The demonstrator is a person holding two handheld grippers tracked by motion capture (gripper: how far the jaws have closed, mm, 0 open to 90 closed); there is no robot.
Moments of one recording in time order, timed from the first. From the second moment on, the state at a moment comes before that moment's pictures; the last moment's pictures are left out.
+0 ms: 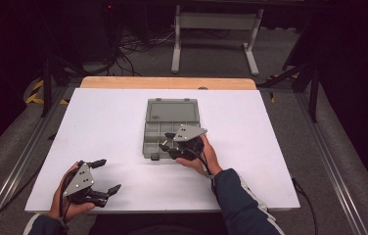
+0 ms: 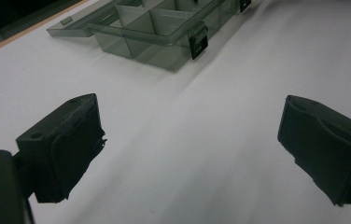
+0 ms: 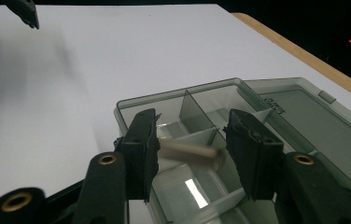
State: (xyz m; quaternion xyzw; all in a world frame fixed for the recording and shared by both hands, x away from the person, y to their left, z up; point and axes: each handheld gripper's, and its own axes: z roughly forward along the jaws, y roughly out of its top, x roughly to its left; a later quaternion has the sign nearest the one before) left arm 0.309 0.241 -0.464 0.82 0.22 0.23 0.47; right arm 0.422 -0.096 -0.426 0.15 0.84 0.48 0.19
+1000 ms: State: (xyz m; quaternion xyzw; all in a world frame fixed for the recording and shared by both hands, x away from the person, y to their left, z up) left arm 0.309 0.243 -0.465 0.82 0.22 0.23 0.47; right arm 0.413 -0.119 -0.408 0.16 0.82 0.50 0.22
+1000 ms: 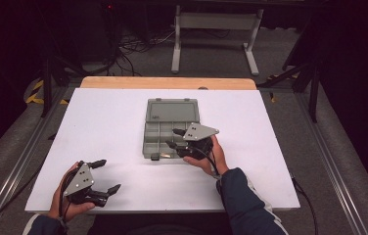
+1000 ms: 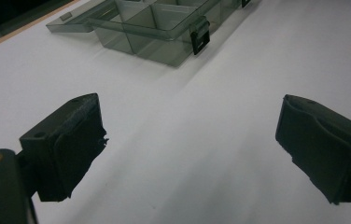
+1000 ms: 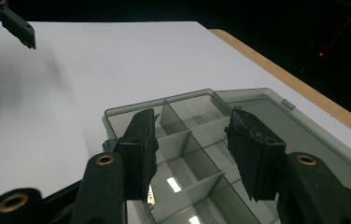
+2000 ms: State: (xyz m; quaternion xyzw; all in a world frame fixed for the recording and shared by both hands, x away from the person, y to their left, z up) left arm 0.311 0.241 -0.466 0.83 0.22 0.23 0.46; right arm 0.379 -0.171 -0.405 0.18 0.82 0.47 0.28
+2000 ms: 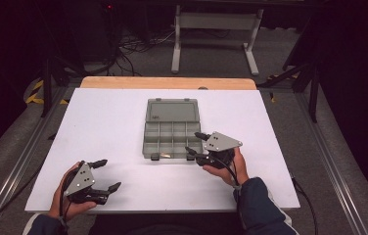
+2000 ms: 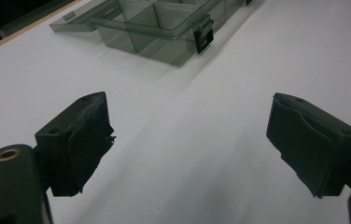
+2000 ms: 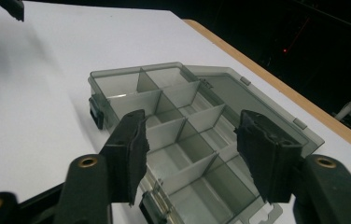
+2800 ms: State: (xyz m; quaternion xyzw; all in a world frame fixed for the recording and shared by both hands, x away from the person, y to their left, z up) left arm 0.323 0.240 -0.464 0.84 0.22 0.24 0.44; right arm 0.365 -0.189 -0.426 0.18 0.83 0.45 0.26
